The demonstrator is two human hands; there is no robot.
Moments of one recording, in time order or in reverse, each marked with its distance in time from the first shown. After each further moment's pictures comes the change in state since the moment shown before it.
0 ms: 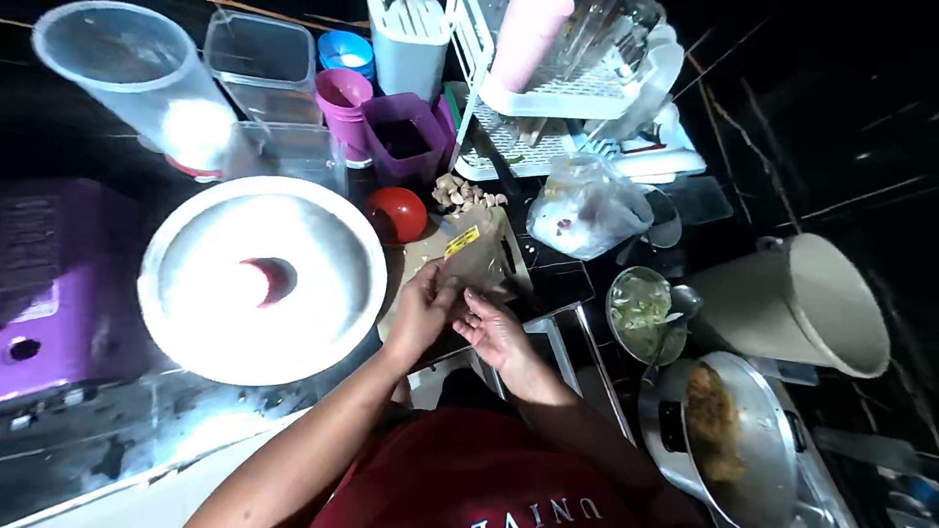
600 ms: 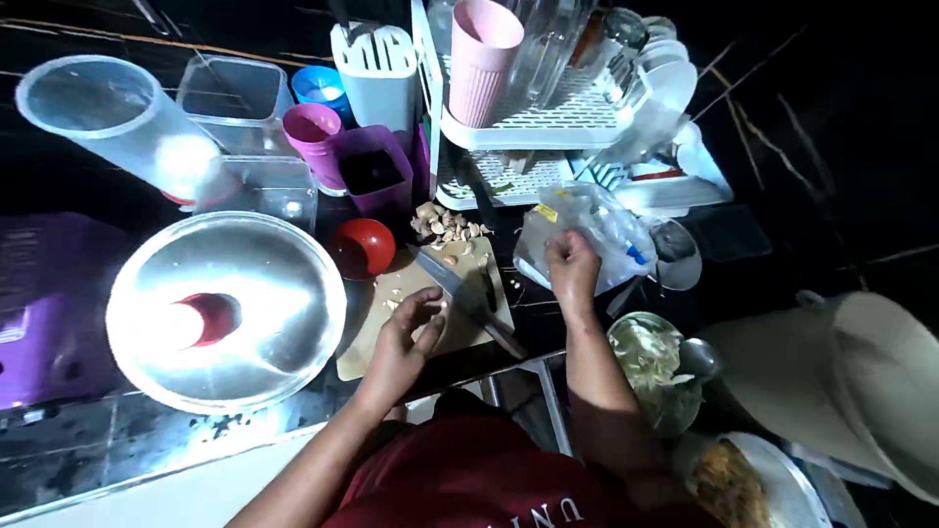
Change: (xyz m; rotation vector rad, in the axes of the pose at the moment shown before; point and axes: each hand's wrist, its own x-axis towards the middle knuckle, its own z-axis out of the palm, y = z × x) left_hand 0.023 0.002 0.050 0.111 0.074 0.039; right_hand 0.114 -0.183 -0.071 -1.121 0.265 -0.900
